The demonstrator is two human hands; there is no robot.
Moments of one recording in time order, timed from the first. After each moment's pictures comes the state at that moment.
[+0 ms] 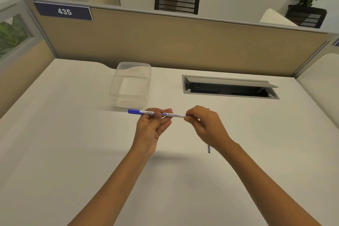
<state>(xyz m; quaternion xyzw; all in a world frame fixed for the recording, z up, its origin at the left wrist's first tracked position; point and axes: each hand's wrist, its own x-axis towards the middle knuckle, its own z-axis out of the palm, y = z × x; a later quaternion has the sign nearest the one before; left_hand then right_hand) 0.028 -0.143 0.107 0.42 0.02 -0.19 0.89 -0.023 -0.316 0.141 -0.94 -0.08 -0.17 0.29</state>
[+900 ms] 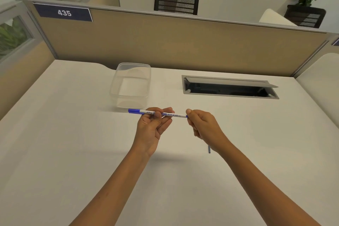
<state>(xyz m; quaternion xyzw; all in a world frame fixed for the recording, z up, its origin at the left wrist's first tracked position) 0.026 -0.144 0.112 0.40 0.00 -0.19 0.90 -0.023 -0.303 0.146 -0.82 0.12 -0.02 0.55</state>
